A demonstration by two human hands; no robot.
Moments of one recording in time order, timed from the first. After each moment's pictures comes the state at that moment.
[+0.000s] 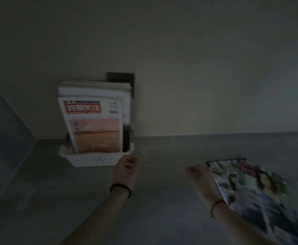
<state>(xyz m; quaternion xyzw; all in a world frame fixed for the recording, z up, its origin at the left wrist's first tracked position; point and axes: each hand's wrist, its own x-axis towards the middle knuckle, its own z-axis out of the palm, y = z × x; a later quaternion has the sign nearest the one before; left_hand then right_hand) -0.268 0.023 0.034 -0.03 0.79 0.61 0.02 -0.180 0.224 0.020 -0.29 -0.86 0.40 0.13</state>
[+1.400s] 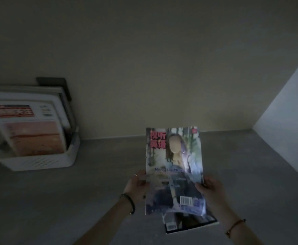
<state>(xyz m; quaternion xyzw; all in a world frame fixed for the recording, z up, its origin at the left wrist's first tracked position) -0.142 0.227 0.036 0.02 0.73 0.61 0.32 -0.032 0.424 0.041 -0.39 -0.70 0.59 0.11</state>
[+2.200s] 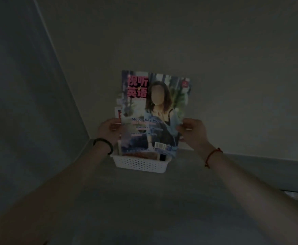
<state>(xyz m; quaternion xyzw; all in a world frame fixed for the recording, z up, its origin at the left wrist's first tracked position) -0.359 -0.104 0.153 -0.11 0.71 0.70 -0.03 -0.317 0.128 0.154 -0.09 -0.83 0.53 0.16</state>
